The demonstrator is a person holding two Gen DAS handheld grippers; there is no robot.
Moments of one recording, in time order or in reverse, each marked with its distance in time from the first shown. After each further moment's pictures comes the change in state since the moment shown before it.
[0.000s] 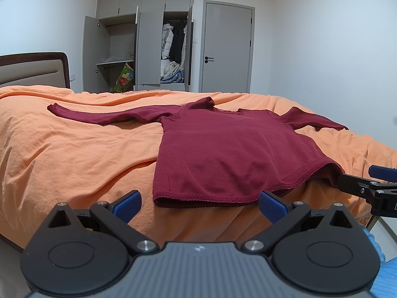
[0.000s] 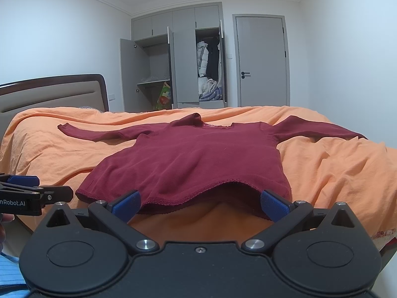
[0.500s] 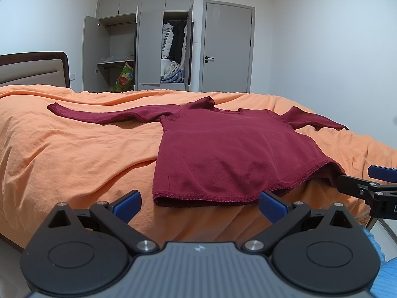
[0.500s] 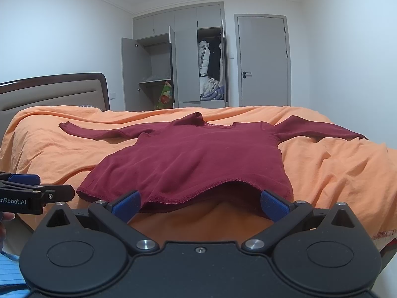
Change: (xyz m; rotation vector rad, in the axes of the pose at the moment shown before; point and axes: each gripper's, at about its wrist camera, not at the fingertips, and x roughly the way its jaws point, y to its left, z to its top) left arm 0.001 -0.001 0.000 -0.001 0.001 0.000; right arm 0.001 0.001 -0.001 -0.007 0.003 0.005
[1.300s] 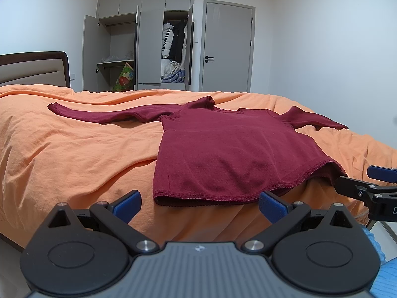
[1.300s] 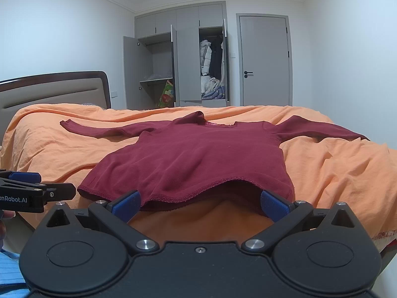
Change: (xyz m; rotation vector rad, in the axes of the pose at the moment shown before) left arm 0.000 0.000 0.000 0.000 0.001 0.000; right arm 0.001 0.001 -0.001 -0.009 0.005 0.005
